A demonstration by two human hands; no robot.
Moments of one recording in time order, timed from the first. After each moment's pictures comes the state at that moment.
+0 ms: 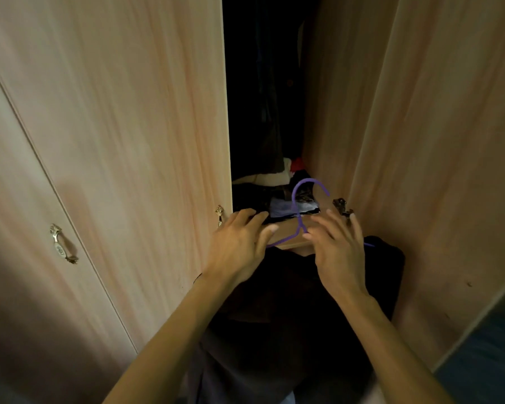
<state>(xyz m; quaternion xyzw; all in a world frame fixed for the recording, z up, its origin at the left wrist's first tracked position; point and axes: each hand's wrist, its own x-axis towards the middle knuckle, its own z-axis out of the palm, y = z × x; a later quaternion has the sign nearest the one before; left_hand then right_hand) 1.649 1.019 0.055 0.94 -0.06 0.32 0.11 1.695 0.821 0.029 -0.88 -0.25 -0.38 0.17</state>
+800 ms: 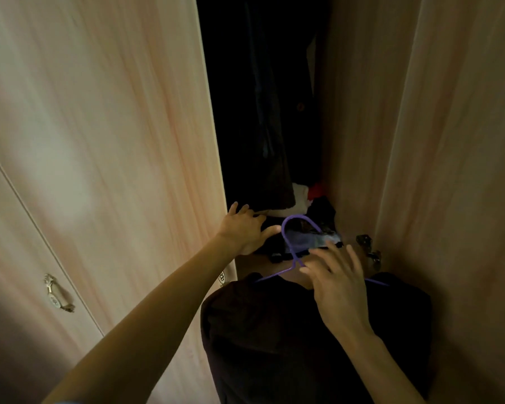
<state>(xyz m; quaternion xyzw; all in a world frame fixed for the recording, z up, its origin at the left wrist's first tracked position) 1.840 1.055 0.097 0.99 -0.02 0.08 -0.12 1.791 0.834 0.025 -0.85 -0.29 -0.39 0.20</state>
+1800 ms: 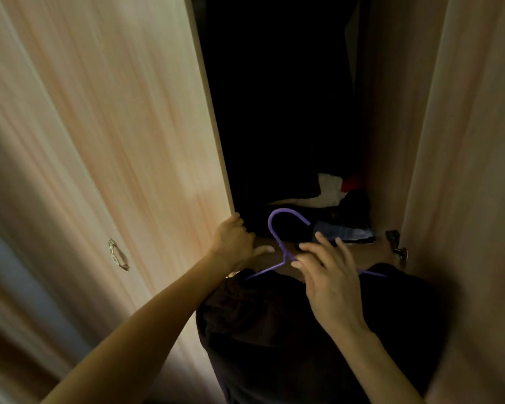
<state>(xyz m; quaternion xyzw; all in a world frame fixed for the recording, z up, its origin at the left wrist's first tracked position) 1.759 1.042 0.077 0.95 0.03 0.08 -0.29 1.768 0.820 0.032 -0.80 -0.39 -0.36 0.30</state>
